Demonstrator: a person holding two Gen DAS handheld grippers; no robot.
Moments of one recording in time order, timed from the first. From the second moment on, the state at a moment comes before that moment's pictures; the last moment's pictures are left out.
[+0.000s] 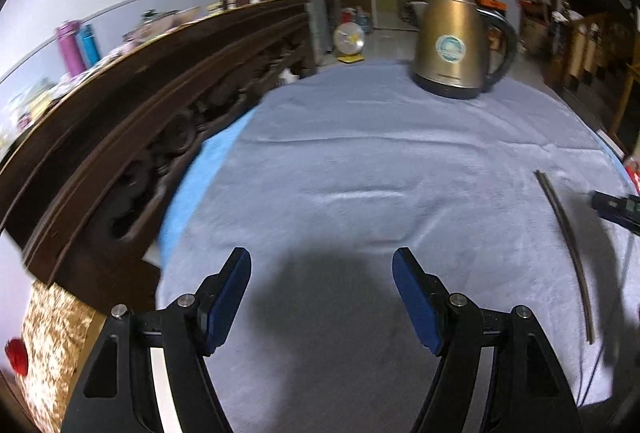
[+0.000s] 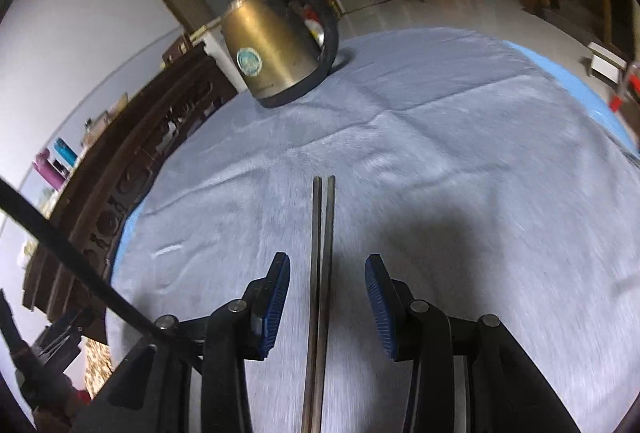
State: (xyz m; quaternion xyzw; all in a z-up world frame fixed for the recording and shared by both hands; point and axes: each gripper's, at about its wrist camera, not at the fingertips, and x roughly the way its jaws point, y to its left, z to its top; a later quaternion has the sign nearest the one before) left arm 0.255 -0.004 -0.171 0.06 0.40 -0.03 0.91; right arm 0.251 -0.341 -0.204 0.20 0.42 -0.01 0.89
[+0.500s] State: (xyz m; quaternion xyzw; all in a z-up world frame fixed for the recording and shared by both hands) left arm 0.297 -0.080 -0.186 0.11 0.41 -0.11 0.90; right arm 0.330 -0.320 -0.245 0.10 0.48 -0.02 0.87
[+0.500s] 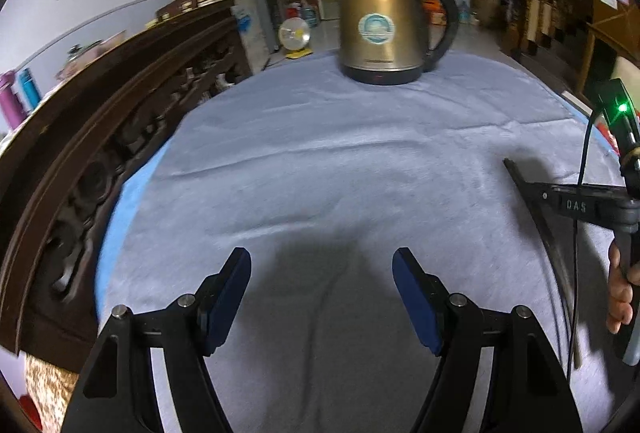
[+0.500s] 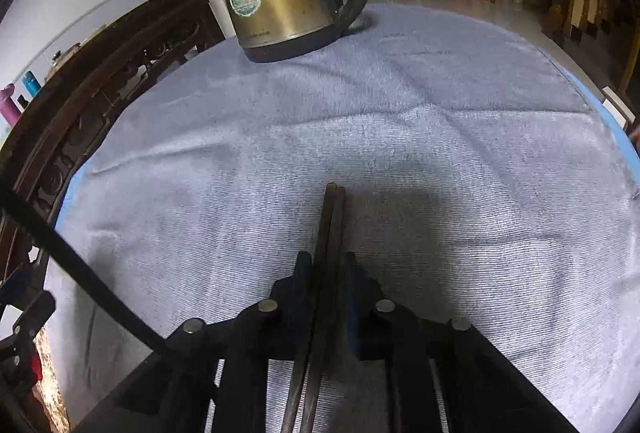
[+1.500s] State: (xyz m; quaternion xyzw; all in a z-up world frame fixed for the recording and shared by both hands) left arm 0.361 -0.300 -0.227 0.17 0.46 -0.36 0.79; right arm 0.258 -0.444 -0.257 0.30 0.44 0.03 0.84
